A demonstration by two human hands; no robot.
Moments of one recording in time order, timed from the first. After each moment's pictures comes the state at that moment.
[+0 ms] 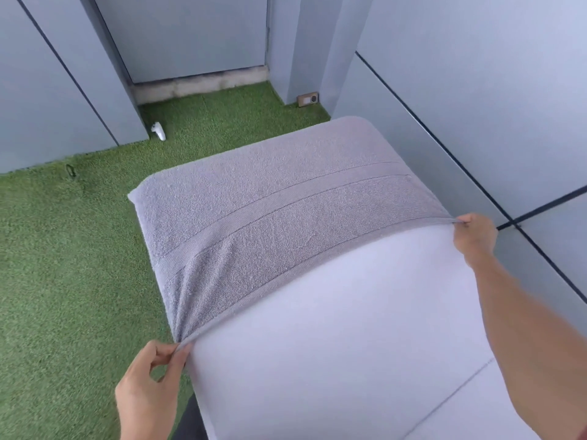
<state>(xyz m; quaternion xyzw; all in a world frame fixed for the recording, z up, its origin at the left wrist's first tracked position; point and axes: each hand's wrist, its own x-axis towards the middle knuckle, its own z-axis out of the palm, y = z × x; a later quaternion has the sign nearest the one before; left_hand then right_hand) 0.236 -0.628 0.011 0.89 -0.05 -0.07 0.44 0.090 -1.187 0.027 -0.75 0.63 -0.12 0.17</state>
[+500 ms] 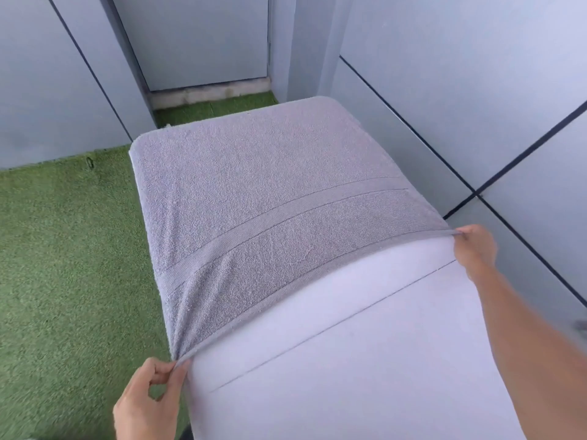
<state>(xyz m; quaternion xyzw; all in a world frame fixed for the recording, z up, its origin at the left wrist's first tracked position) 0.026 -0.591 0.010 0.88 -0.09 0.01 0.47 -0.094 -1.161 0.014 -0.75 0.61 -0.14 0.20</state>
